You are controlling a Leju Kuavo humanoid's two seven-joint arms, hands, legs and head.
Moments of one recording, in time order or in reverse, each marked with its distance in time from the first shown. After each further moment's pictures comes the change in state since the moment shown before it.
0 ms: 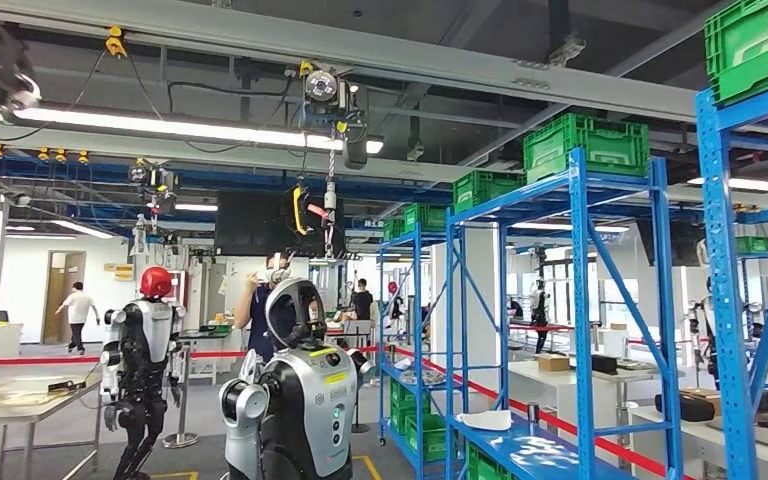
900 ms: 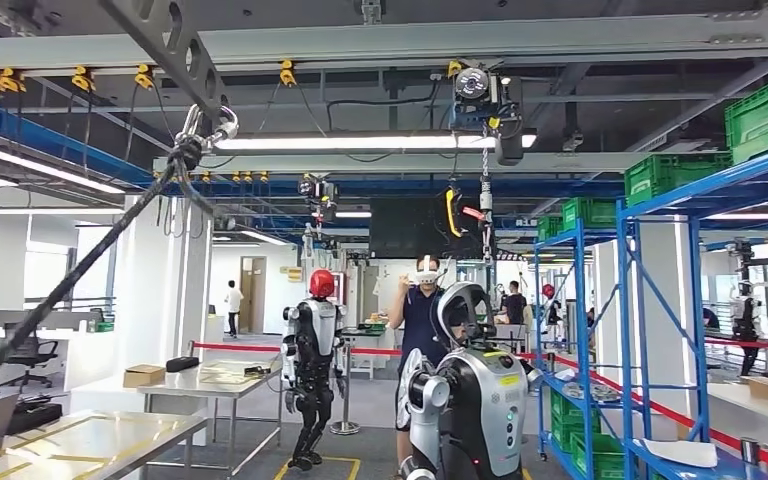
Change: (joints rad) left arm -0.001 -0.003 0.000 0.000 0.009 -0.001 -0.003; right arm -0.002 0.002 0.003 0.002 0.000 0.001 0.010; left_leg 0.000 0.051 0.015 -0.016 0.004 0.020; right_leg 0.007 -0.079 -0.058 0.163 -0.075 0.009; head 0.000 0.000
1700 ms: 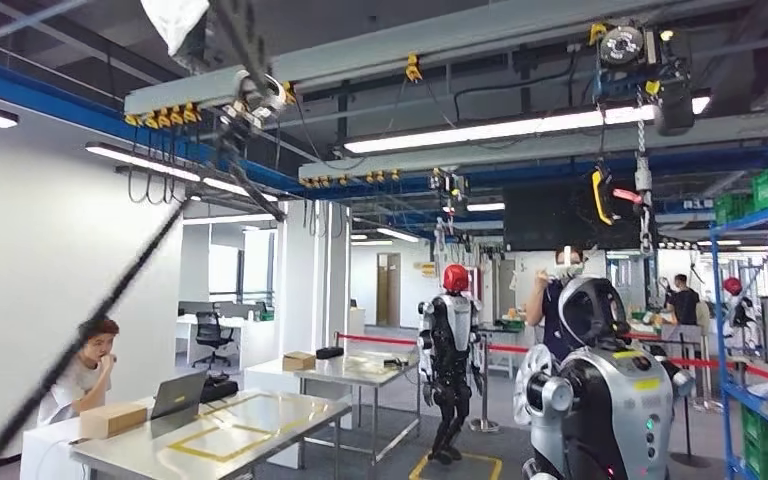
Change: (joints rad) left arm -0.001 0.005 -0.006 0.000 0.030 0.005 -0.004; right arm -0.006 0.002 0.005 0.001 0.006 0.007 0.008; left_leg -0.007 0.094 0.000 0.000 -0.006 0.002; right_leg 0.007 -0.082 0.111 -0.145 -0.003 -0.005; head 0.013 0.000
